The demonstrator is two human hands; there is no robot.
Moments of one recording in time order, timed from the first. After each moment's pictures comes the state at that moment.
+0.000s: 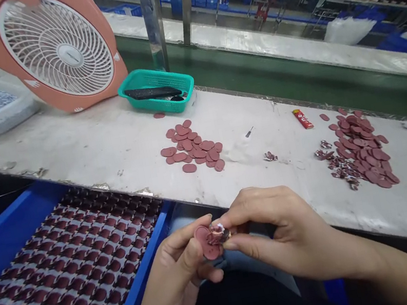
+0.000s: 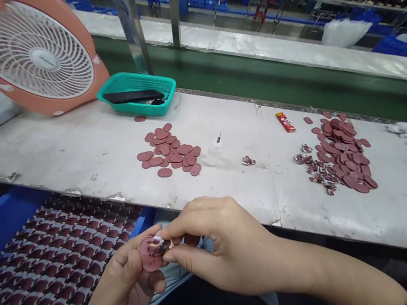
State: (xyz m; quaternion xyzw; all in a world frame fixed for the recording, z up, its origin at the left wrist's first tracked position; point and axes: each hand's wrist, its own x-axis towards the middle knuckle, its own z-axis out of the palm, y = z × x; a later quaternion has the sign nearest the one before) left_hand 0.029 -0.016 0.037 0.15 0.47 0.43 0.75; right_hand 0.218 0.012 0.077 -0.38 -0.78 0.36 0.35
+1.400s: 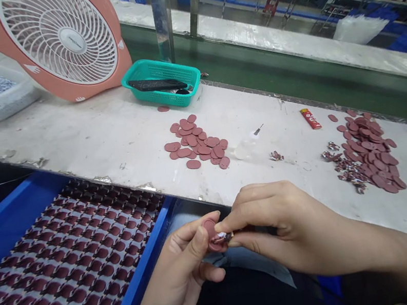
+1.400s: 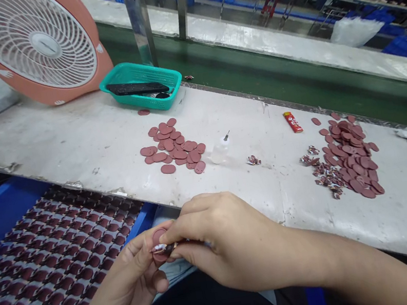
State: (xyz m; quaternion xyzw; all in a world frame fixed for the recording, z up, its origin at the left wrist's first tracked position) left_hand 0.026 -0.006 0.030 0.13 0.45 0.39 0.79; right_hand 0.218 0.029 0.088 -0.33 -0.84 0.35 0.24
